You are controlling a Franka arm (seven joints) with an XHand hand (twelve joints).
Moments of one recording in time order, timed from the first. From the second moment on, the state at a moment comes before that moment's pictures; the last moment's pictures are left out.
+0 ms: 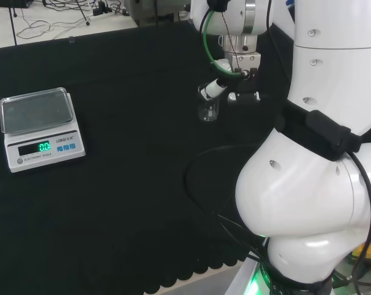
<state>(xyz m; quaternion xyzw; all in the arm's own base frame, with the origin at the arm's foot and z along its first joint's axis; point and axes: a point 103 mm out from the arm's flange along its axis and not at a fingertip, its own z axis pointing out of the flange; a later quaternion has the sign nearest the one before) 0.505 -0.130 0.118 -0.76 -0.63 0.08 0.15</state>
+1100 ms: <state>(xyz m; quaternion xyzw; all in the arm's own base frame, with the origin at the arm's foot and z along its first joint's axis) 0.526 -0.113 0.090 -0.74 -0.64 0.11 0.17</state>
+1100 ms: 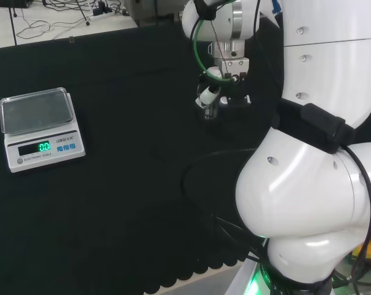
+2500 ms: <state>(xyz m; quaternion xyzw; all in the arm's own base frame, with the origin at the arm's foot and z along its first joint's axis) 0.531 -0.105 0.090 -0.75 -0.64 0.09 0.14</state>
